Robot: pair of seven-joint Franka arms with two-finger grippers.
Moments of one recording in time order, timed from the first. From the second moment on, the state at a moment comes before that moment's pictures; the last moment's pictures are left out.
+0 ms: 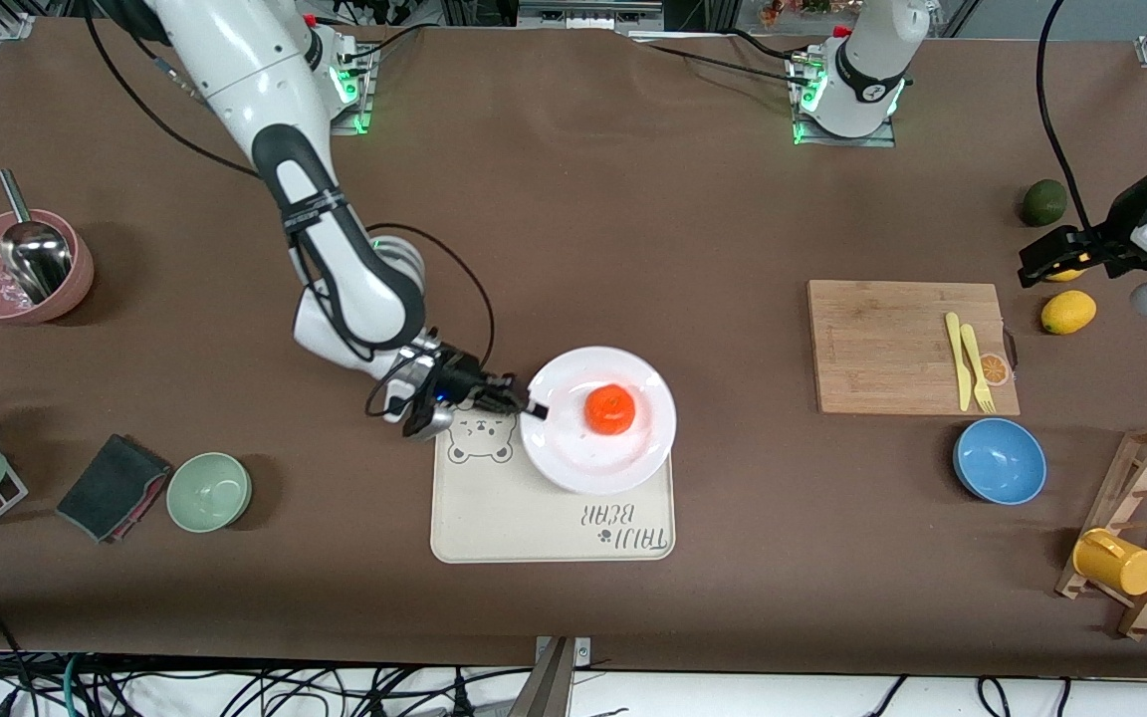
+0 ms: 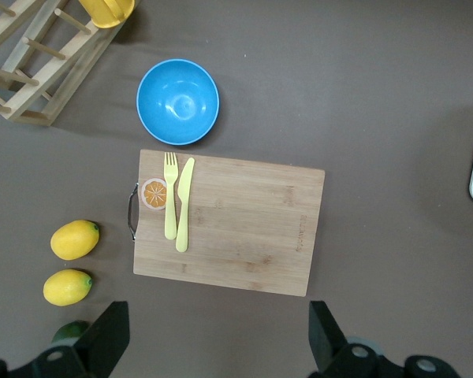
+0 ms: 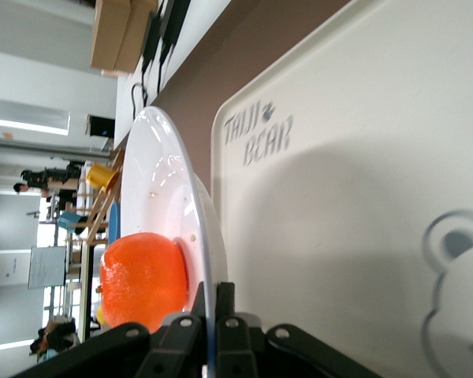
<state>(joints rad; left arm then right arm) -0.04 0.05 0.04 -1.60 0.05 1.60 -0.12 0.37 0.77 0.14 -1.59 1.62 2.54 -0.78</state>
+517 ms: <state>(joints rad) -0.04 0.05 0.04 -1.58 0.05 1.59 -0.12 0.34 0.96 0.13 -1.40 1.59 2.55 -0.75</state>
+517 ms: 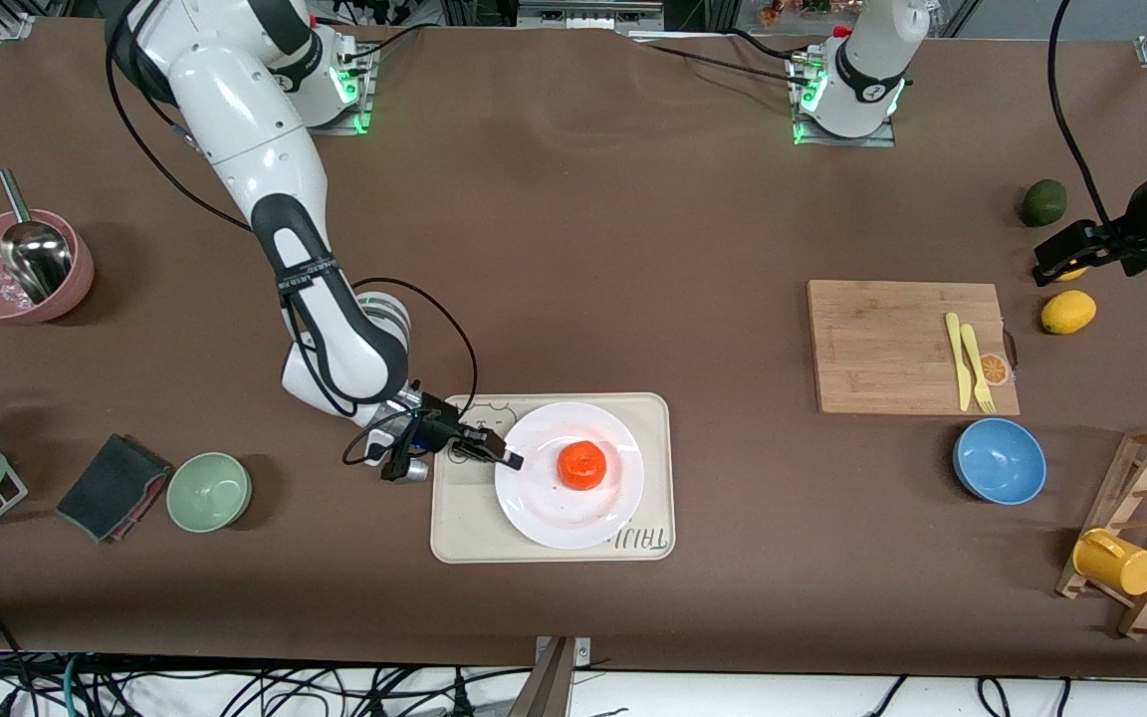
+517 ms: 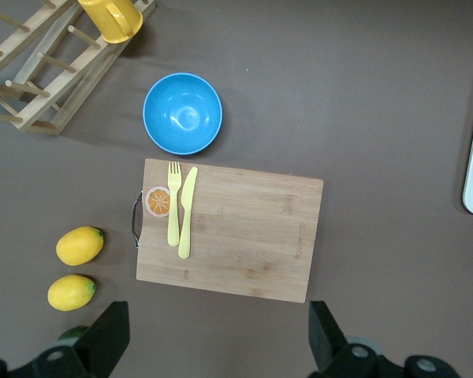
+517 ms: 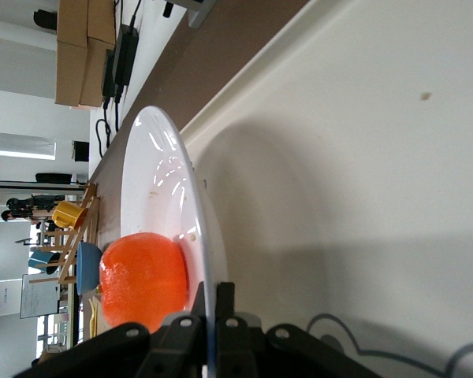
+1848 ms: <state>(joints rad) 0.03 0.01 -0.07 -1.57 0.05 1.56 -0.12 0.35 0.67 -0.06 -1.61 0.67 2.41 -0.51</state>
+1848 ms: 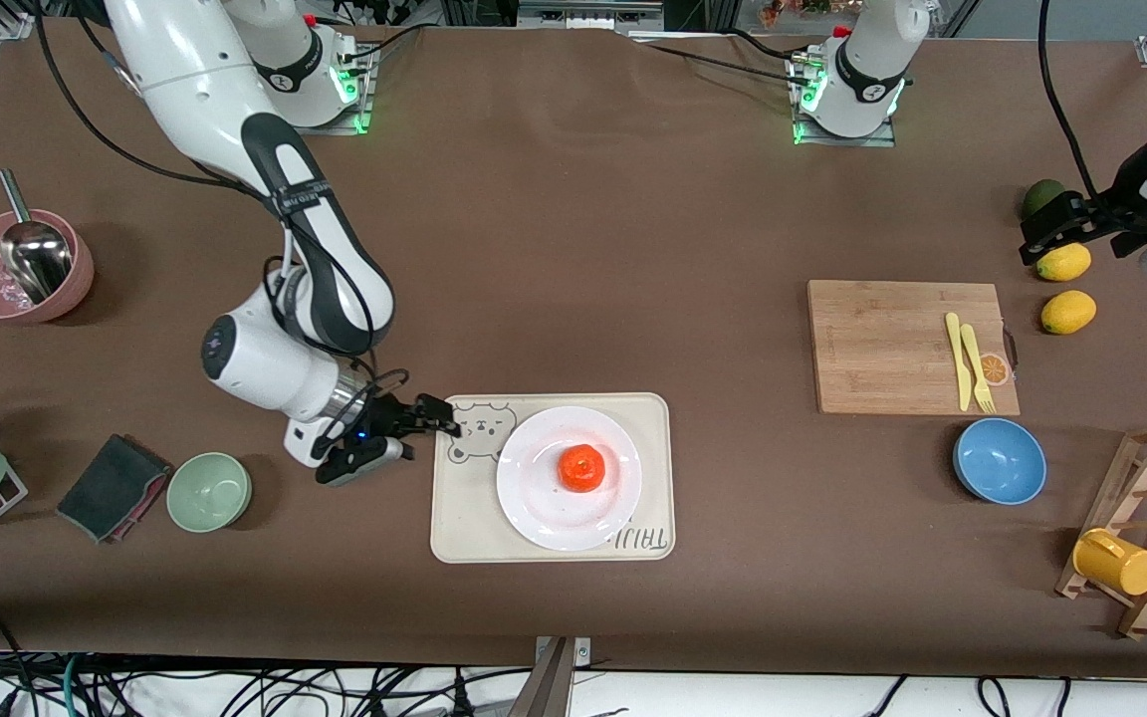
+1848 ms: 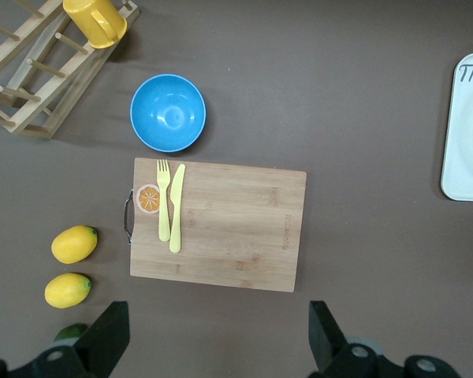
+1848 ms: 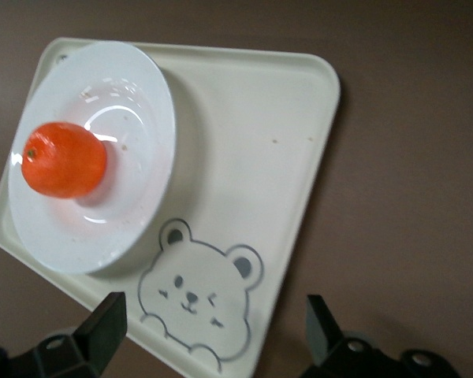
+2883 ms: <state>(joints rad) 0.03 0.00 -0.08 -1.58 0.05 1.56 -0.12 0.36 0.27 -0.27 -1.38 0.01 1.34 -0.15</state>
